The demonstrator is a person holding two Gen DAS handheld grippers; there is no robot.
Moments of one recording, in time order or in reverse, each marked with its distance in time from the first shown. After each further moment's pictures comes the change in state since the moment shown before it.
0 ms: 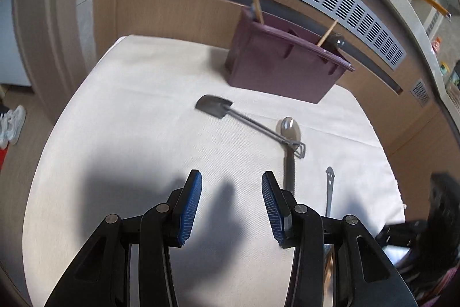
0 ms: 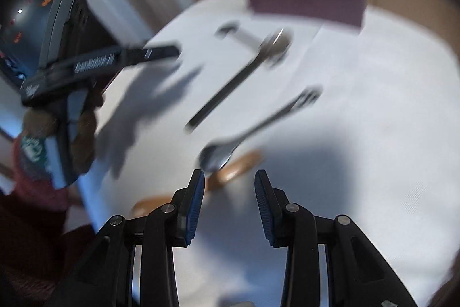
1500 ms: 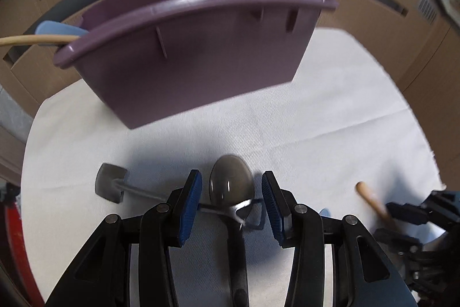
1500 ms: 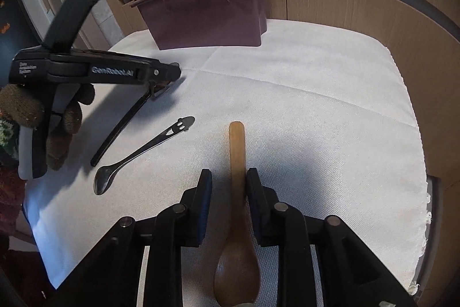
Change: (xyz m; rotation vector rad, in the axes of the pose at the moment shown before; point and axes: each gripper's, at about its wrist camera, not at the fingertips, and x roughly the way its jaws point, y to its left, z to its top) left arm 0.122 -0.115 0.057 0.374 0.221 0.114; right arm -0.028 -0.077 0.020 0.062 -0.217 -0.293
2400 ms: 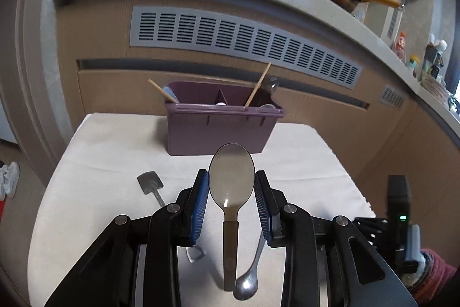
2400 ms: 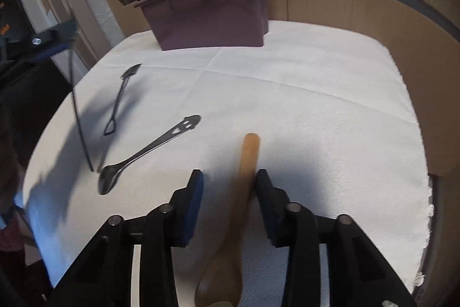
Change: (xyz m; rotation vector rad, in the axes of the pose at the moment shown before) left arm -0.153 0.024 -0.068 -0.205 -0.470 -0.110; right arm -0.004 0.010 -0.003 -0.014 -0.014 -0.057
